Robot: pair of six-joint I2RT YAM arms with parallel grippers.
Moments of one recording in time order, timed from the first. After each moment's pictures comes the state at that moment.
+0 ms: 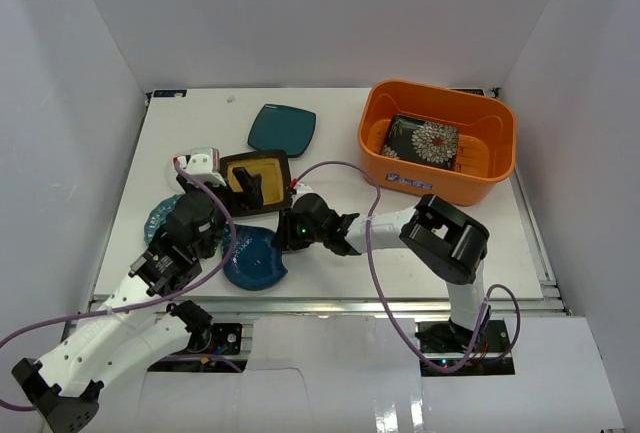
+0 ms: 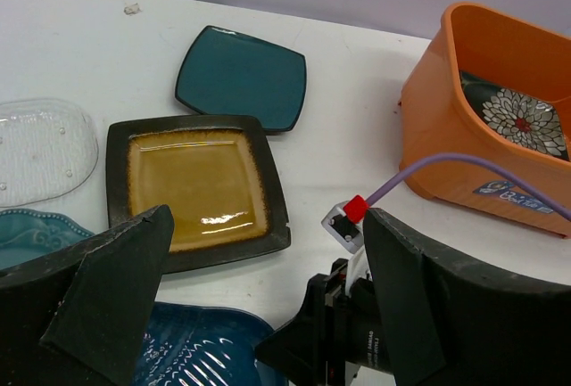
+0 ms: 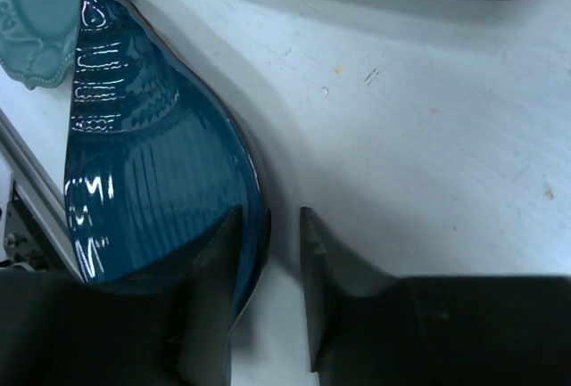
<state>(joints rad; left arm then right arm) -0.70 0.69 0.75 -0.20 -0.54 -0.32 1.05 1.93 1.02 0.29 -0.07 0.73</state>
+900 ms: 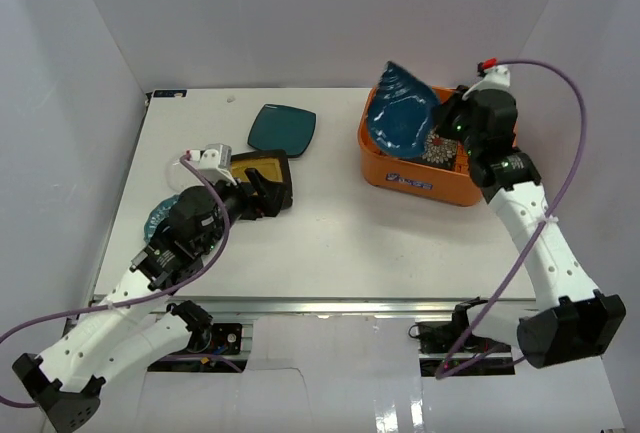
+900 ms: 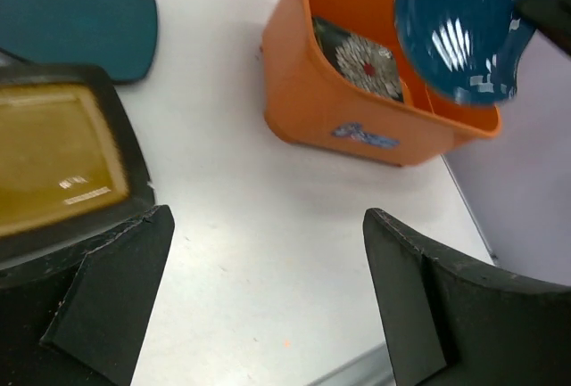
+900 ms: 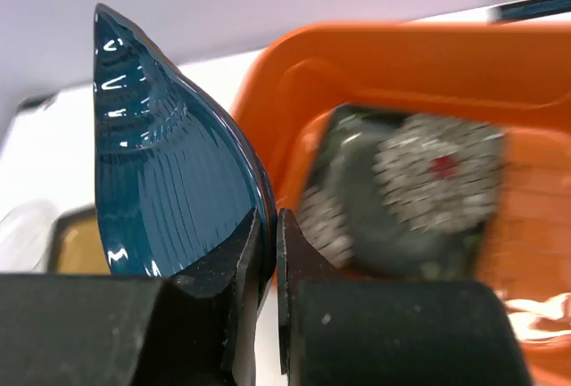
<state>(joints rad) -0.70 0.71 0.80 -0.23 -0.24 -0.51 0.34 1.16 1.19 -0.29 0.07 0.38</state>
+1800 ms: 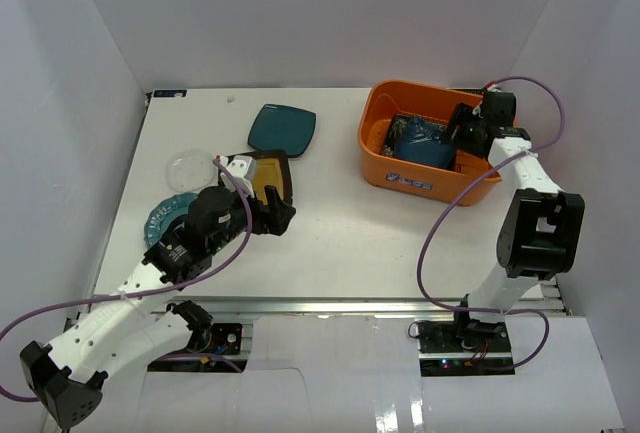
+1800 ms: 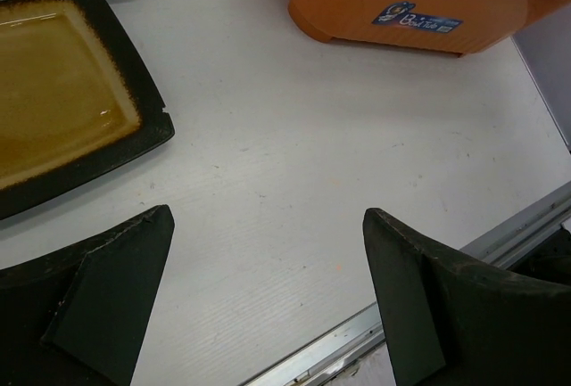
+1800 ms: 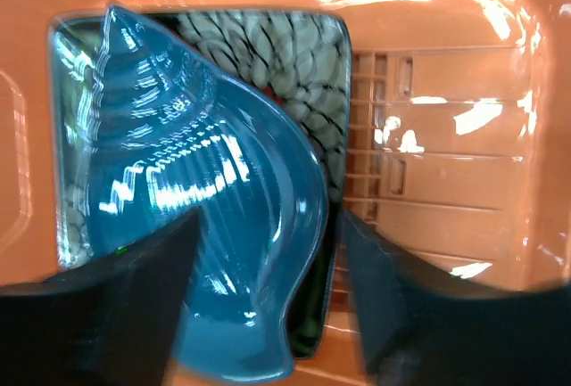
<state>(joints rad) -0.70 0.78 0.75 -0.33 -0.09 -0.42 -0.07 1.70 1.30 -0.35 -0.12 0.31</state>
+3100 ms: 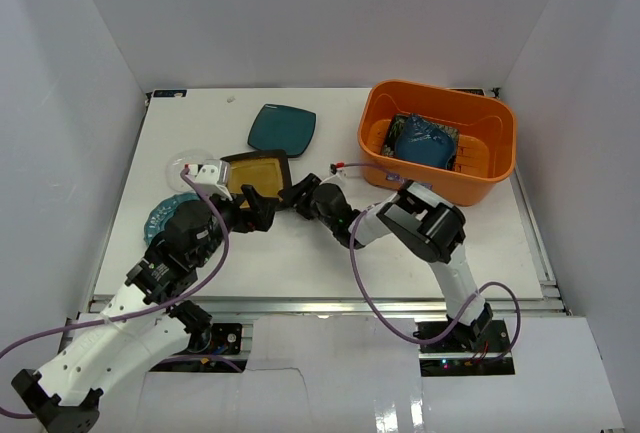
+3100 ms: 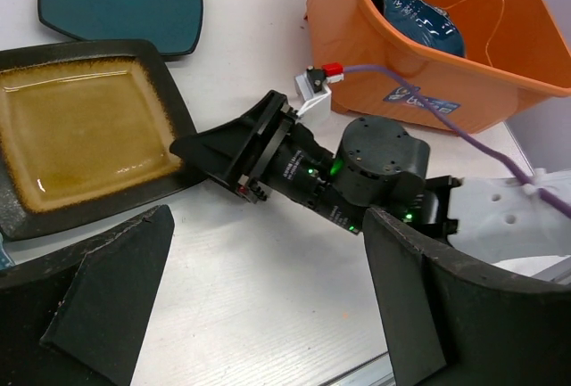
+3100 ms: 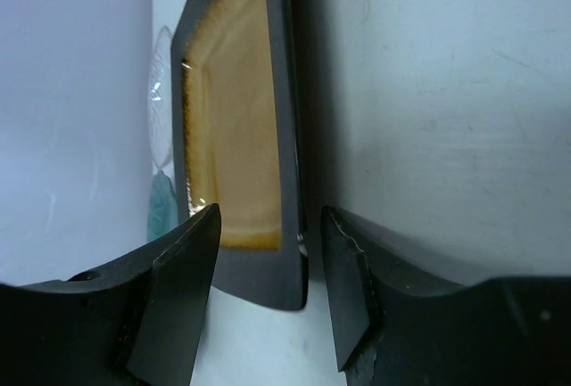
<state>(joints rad) -0.67 0.62 0.70 -0.28 -0.22 -0.43 0.90 2.13 0.98 0.82 0.19 1.19</state>
